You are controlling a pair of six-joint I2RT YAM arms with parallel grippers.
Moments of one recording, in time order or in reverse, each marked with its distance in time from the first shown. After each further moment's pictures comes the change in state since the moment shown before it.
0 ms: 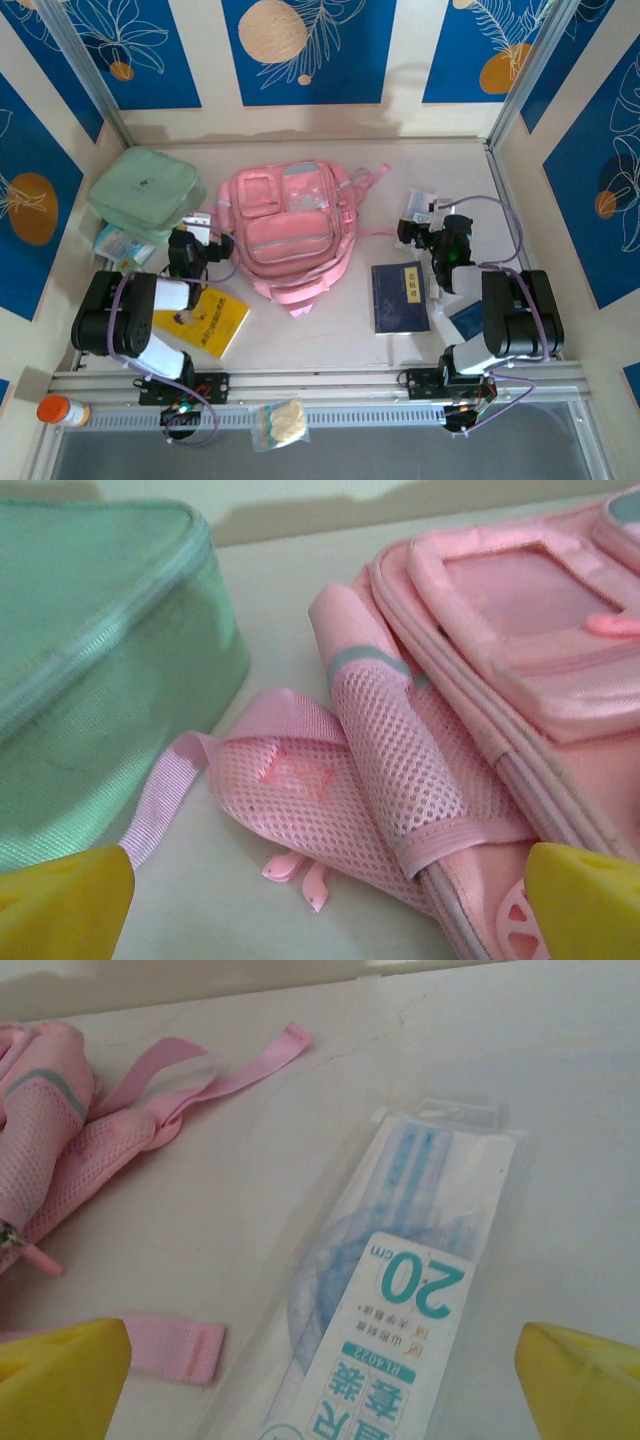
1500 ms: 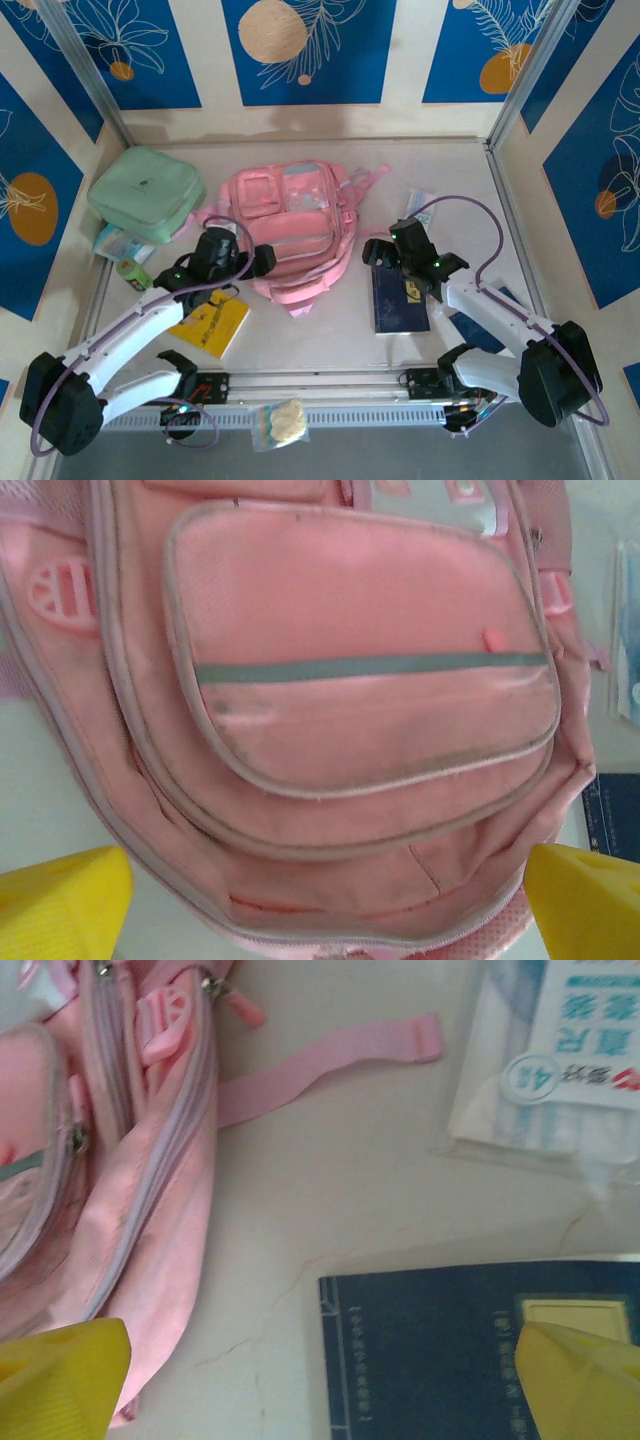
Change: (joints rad) left arm -0.490 -0.489 0.311 -1.211 0.006 -0.739; right arm 0.491 -0.327 0.208 -0.971 0.288 0.553
